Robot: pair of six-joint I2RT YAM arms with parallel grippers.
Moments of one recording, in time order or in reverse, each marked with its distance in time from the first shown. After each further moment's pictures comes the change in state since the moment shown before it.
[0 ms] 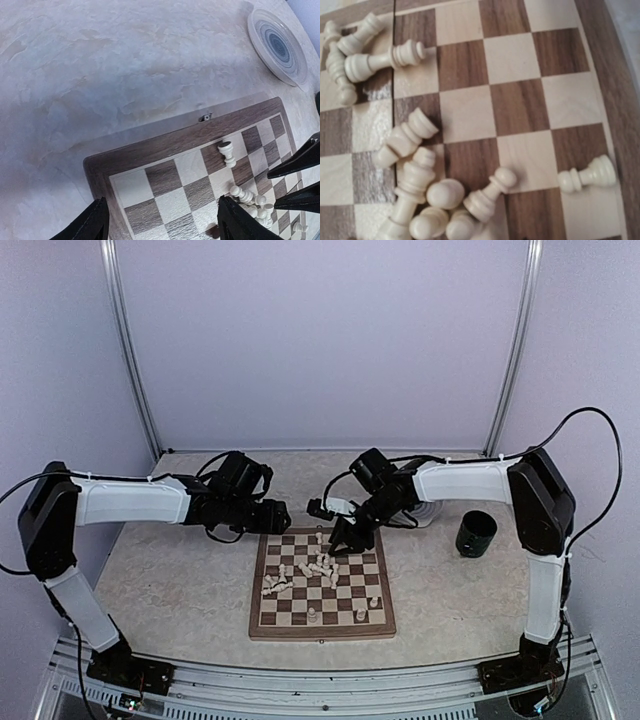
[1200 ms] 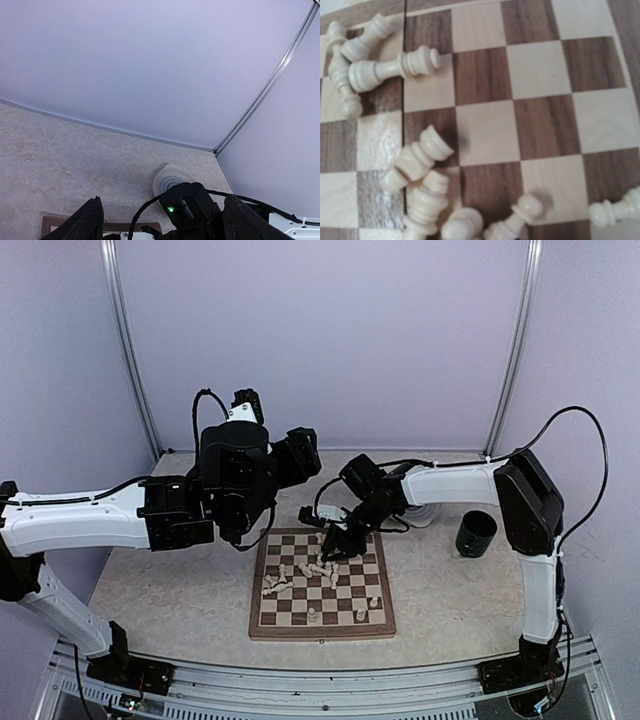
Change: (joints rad) left arm -0.470 -0.225 0.167 0.280 -0.833 -0.109; right arm 0.035 0.062 0.050 -0.016 -0.018 0.003
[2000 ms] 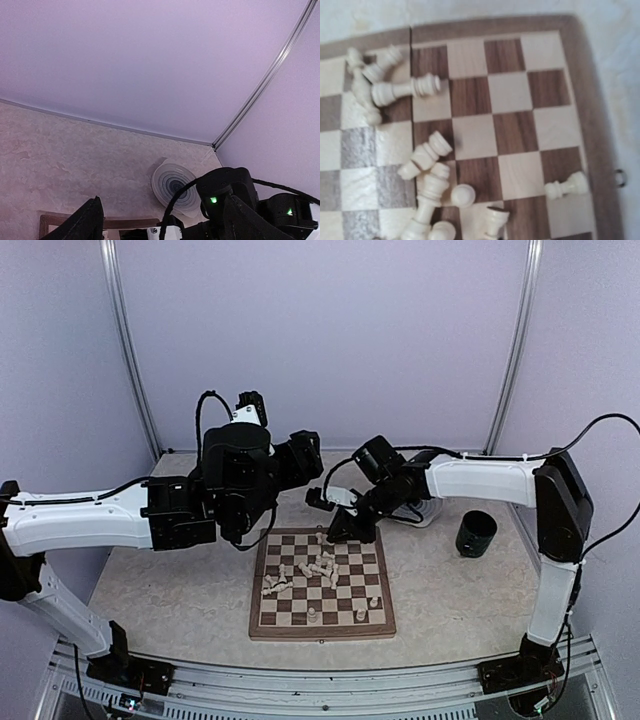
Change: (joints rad) left arm 0.013 0.008 -0.015 0.007 0.042 -0.001; right arm 0.006 -0.150 -0.060 0.014 0.071 0.000
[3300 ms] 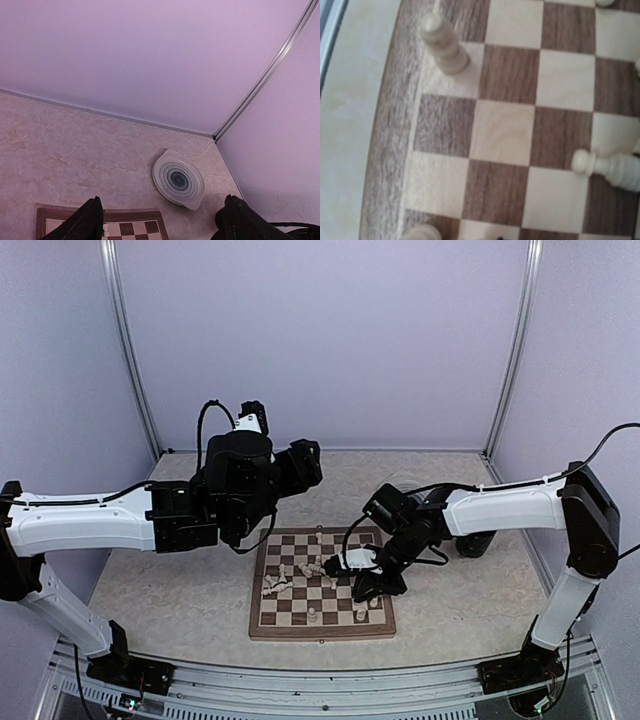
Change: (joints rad) left arm 0.027 0.000 -0.046 0.005 0.052 -0.043; right arm 0.108 -0.203 -0.349 -0.070 -0.011 -0.170
